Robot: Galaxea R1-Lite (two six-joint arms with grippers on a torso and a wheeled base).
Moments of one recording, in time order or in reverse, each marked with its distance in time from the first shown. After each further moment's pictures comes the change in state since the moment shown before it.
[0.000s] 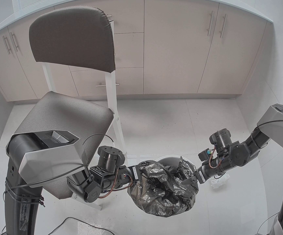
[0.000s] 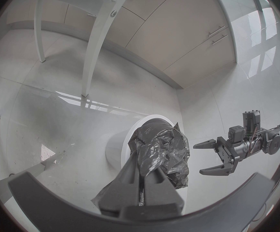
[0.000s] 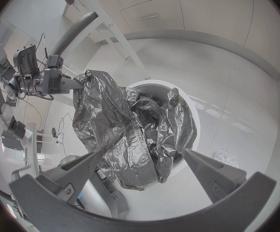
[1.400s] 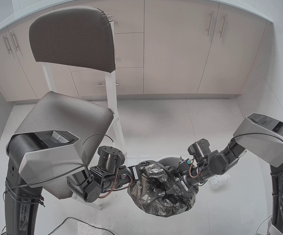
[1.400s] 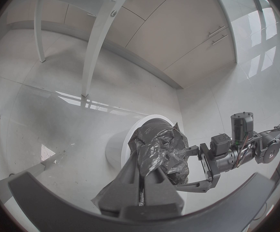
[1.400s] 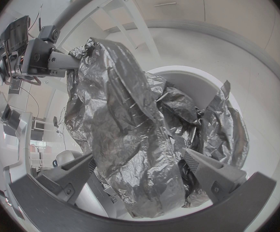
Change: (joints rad) left arm 0.000 0.000 0.000 0.000 0.000 0.000; right arm 0.122 0.173 -0.136 0.009 -0.030 -0.001
